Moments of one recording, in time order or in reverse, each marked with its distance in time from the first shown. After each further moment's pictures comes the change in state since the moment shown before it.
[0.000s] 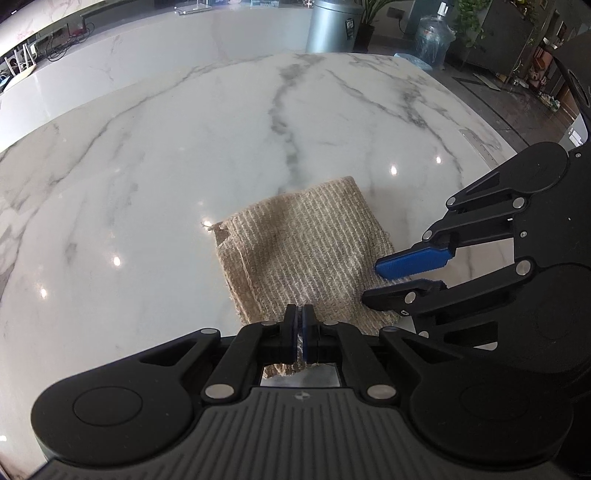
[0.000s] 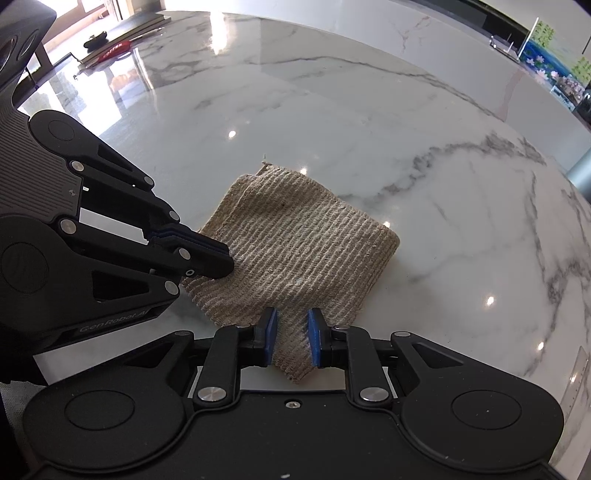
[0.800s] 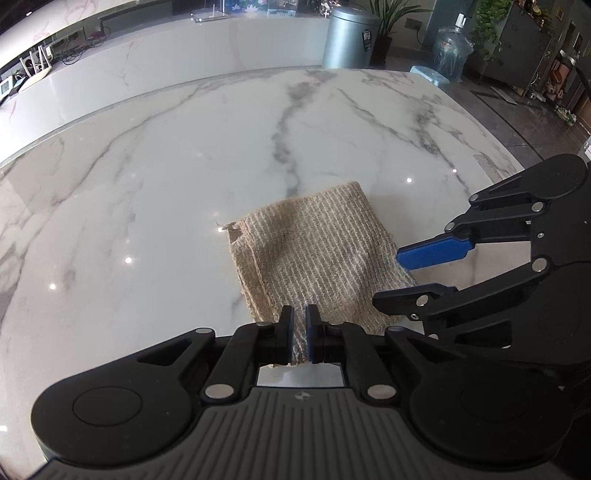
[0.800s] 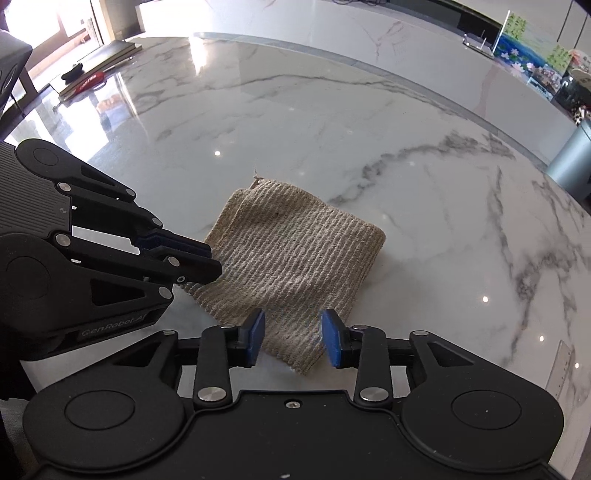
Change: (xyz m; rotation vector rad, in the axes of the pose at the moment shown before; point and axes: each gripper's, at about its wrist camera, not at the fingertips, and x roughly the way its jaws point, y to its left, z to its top) left arm -0.003 -0.010 0.020 -0.058 -0.025 0.065; right arm -0.039 -0.043 -0.031 0.083 -0.059 -0.013
